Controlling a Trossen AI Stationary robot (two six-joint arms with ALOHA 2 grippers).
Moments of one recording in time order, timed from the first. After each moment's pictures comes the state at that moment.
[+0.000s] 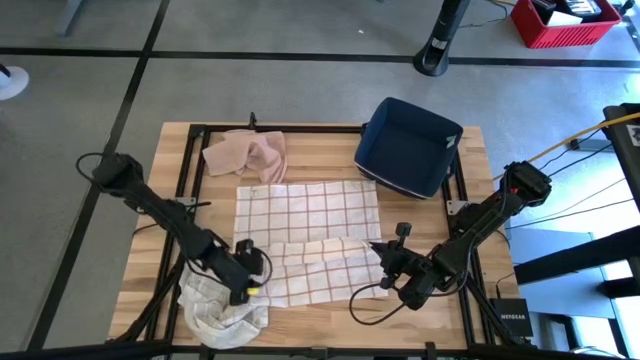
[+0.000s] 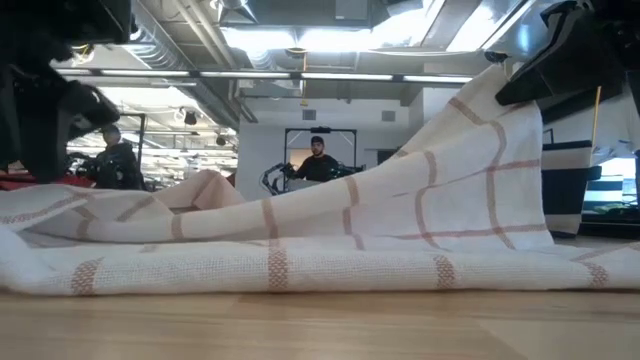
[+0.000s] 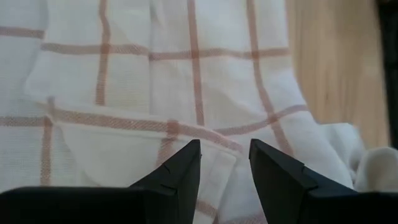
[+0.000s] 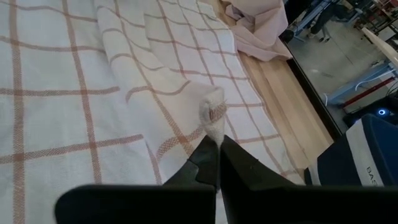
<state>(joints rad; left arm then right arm) -0.66 1.45 0.75 -0.33 -0.21 -0.71 0.77 1.50 0.84 -0.47 1.00 0.54</state>
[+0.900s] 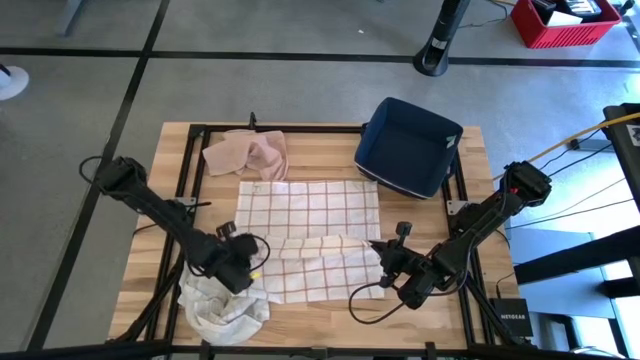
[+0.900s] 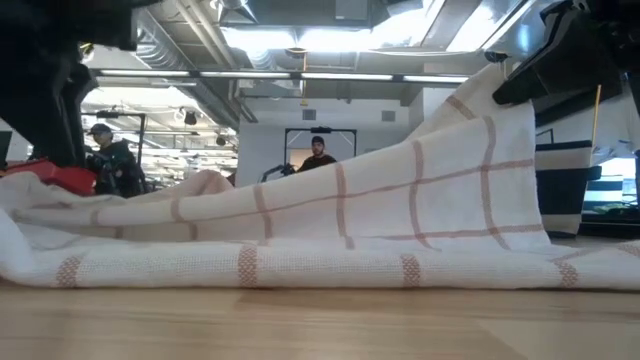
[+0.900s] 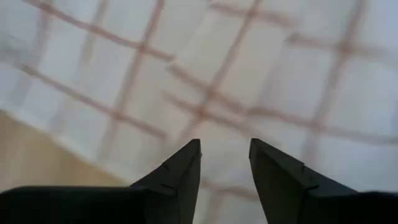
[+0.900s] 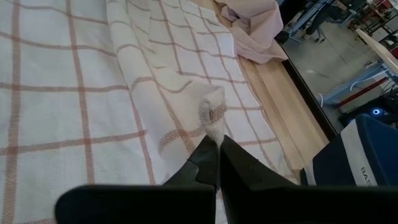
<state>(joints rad) -0.66 1.49 0.92 -0.86 -0.44 -1.06 0.77 1.50 0.84 -0.47 1.02 0.54</state>
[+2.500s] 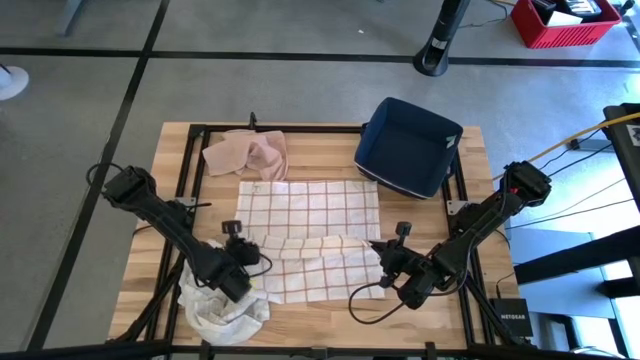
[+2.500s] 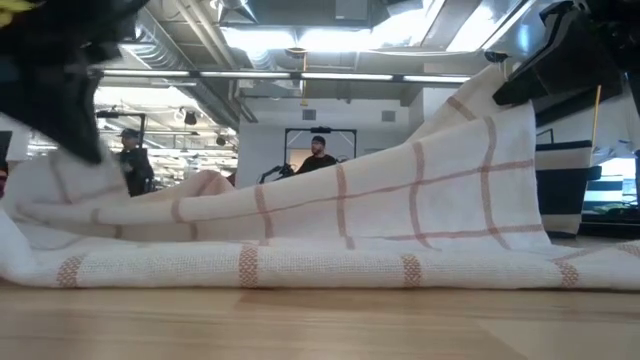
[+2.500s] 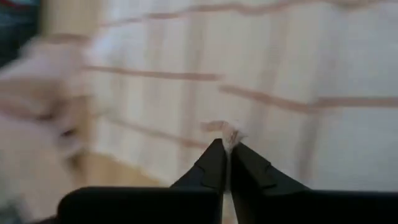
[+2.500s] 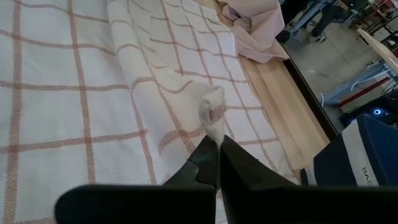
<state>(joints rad) -0.71 1.62 1.01 -1.11 -0.67 -0.84 0.77 1.50 0.84 -0.47 1.02 0.54</state>
